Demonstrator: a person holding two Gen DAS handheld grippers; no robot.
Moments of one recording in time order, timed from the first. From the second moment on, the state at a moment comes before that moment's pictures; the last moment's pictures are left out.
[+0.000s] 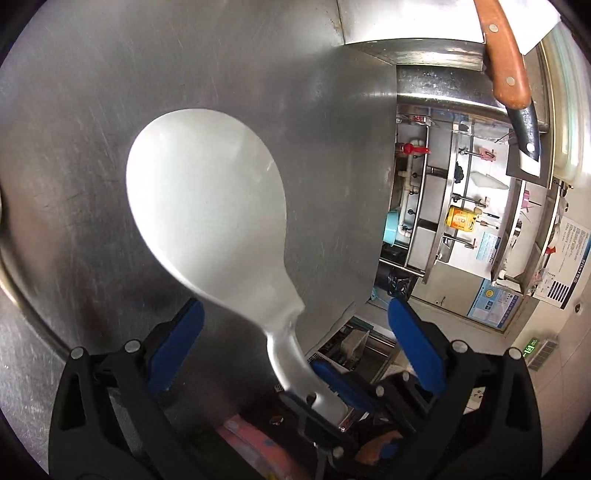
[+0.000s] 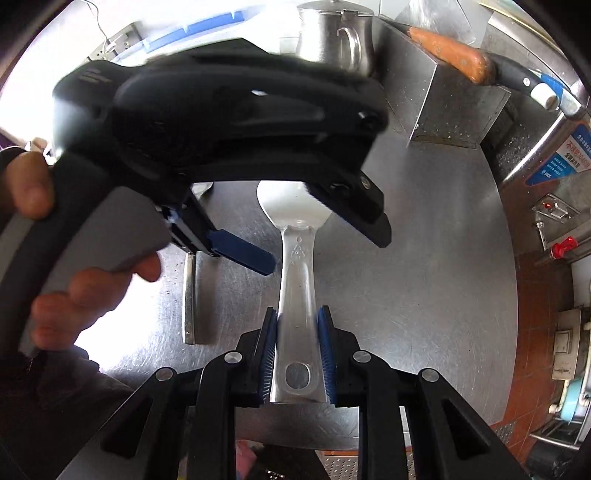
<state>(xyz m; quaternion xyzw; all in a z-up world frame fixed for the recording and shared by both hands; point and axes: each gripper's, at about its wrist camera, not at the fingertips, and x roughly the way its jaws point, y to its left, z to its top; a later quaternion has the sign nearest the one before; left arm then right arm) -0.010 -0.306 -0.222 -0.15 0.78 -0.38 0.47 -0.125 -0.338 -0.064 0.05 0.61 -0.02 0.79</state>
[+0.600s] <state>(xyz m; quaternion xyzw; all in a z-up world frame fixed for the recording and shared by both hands) -0.009 -0.313 -0.186 -0.16 0.74 -0.45 0.47 -0.135 -0.317 -0.042 0.02 0.59 -0.02 0.80</state>
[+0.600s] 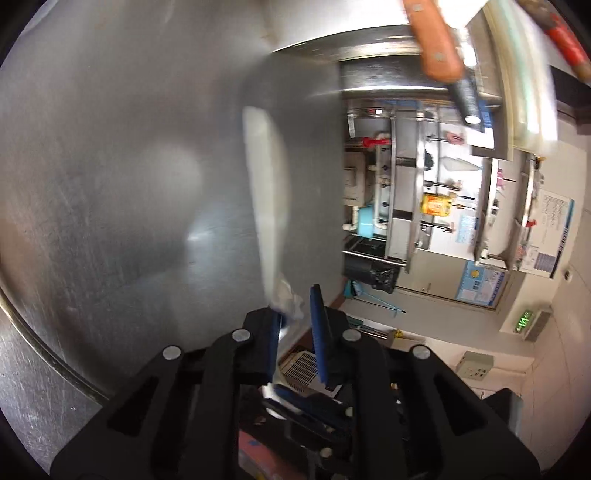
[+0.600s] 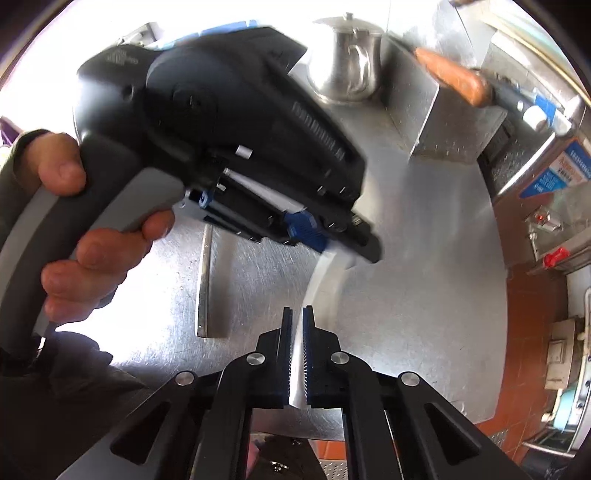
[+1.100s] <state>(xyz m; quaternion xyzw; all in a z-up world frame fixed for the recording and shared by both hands) 0.035 -0.259 -0.114 -0.18 0.67 -0.47 0.55 -0.112 -0.334 -0.018 0.01 0.58 -0.08 0.81</state>
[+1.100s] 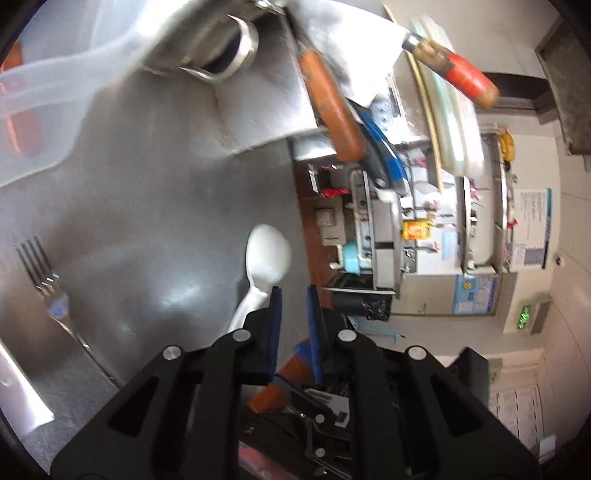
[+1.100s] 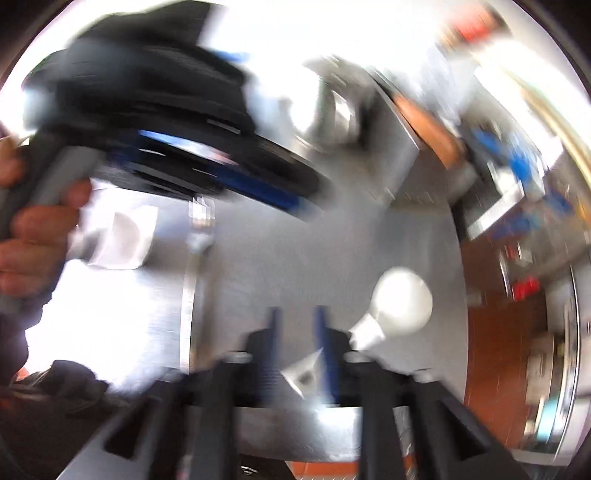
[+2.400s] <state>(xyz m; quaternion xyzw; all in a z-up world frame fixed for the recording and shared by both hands) -0.009 -0.309 -0.227 -0.14 0.78 -0.42 0.44 -0.114 -0.324 -0.091 0.19 0.63 -0.05 0.75</state>
